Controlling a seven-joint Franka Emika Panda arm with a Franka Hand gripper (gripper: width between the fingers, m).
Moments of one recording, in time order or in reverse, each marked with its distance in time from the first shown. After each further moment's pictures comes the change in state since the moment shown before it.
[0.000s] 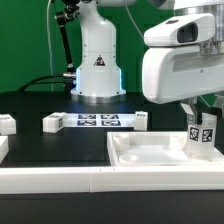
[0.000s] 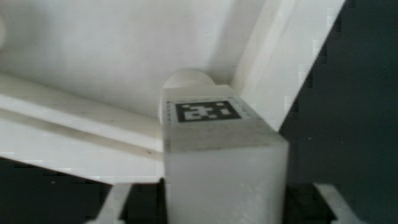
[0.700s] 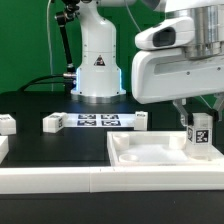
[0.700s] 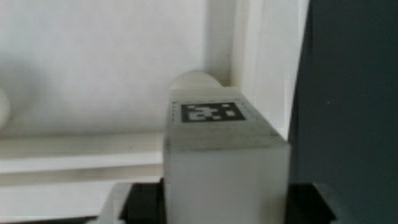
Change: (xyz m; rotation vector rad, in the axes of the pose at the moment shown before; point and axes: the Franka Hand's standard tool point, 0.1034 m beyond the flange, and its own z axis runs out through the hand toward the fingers) arm -0.002 0.008 0.002 0.043 0.029 0.472
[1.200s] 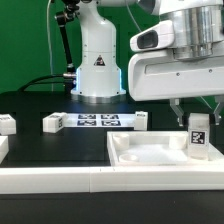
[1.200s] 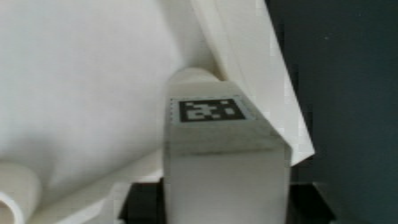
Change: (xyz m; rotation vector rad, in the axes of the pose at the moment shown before) arm 0.002 0.003 0.001 0.009 0.017 0.460
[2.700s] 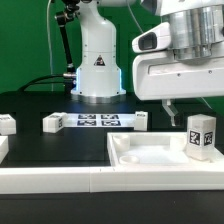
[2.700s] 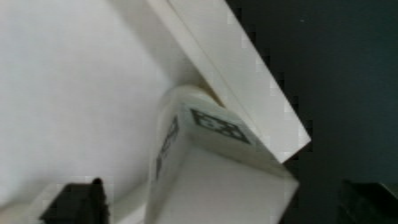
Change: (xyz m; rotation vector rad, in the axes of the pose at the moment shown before) arm -0.001 -0.005 0.001 0.021 -0.009 -0.067
